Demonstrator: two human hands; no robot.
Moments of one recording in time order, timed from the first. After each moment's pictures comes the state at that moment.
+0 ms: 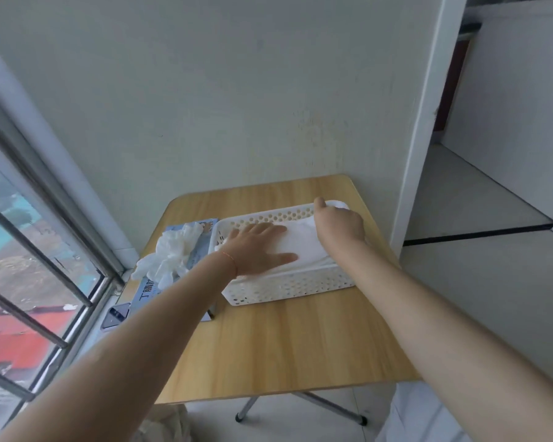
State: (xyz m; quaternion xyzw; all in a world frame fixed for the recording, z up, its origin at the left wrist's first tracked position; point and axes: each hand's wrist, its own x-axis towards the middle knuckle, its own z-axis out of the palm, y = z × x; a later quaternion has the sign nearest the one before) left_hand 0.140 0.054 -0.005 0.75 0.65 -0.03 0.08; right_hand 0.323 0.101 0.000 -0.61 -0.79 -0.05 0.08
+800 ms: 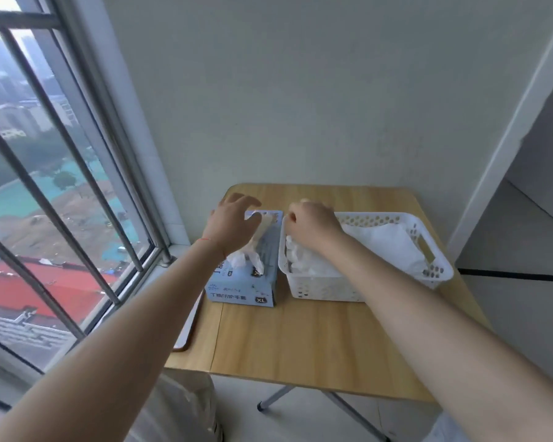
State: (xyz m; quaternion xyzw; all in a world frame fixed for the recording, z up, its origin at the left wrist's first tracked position) left_hand 0.006 0.009 0.021 0.60 0.75 0.27 0.05; right_hand 0.176 0.068 0.030 -0.46 -0.87 0.05 0.16
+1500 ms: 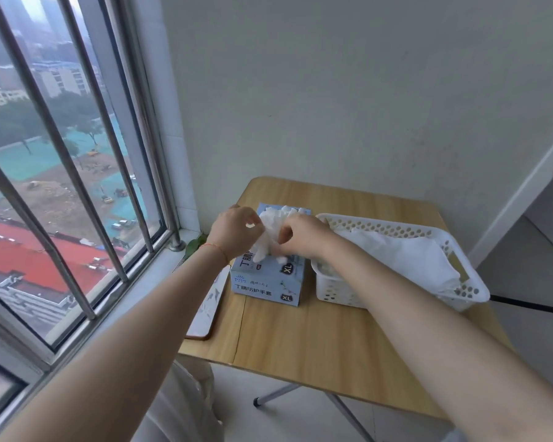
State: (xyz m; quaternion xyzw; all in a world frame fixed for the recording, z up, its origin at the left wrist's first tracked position) left_hand -0.046 -0.018 -0.010 0.56 0.75 0.33 0.09; right_hand 0.113 0.047 0.021 -0.40 -0.90 0.17 0.02
